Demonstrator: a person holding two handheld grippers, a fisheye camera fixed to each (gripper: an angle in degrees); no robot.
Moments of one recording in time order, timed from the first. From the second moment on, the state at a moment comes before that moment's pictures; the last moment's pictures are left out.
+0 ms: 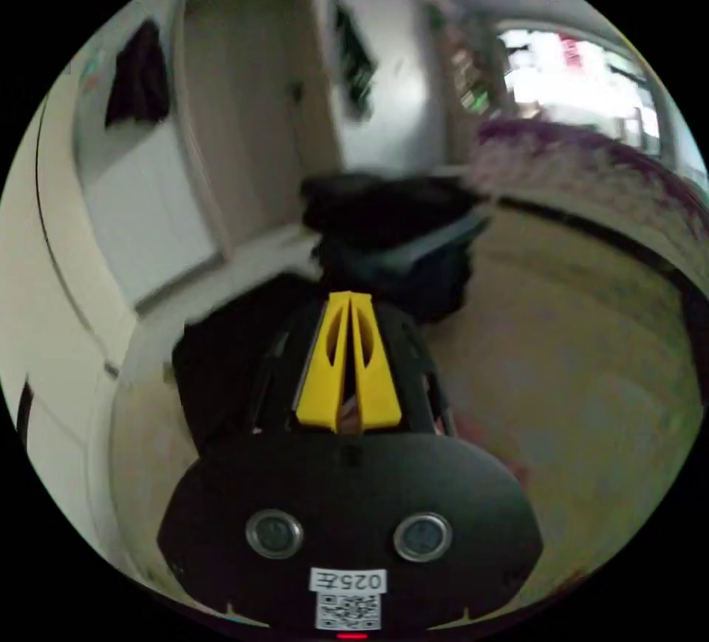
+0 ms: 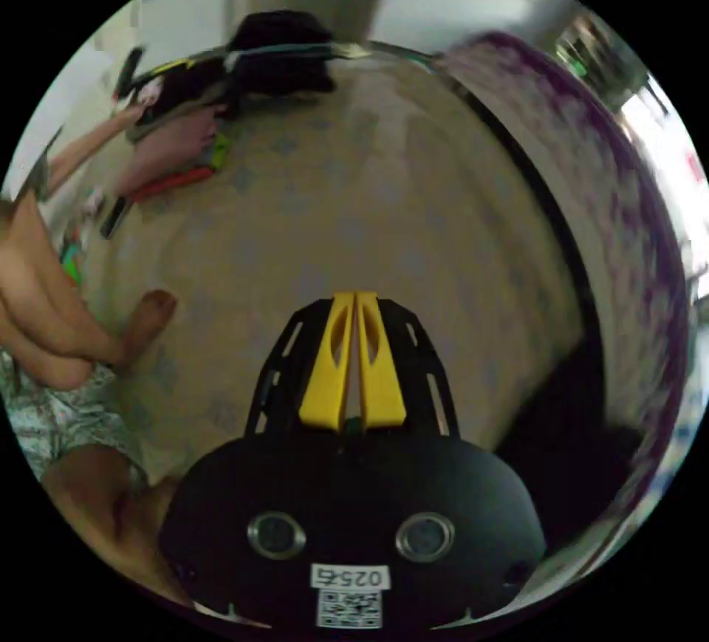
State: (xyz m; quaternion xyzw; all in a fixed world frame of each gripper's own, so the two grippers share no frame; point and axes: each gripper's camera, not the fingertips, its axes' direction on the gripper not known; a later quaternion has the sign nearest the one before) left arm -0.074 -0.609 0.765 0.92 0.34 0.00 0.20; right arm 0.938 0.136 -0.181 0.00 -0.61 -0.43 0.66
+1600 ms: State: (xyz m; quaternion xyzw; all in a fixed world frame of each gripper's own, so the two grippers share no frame) left arm 1.038 -0.535 0.534 0.82 -0.20 0.53 -0.09; right arm 1.785 -0.094 0.222 -0.14 -0.57 0.36 0.72
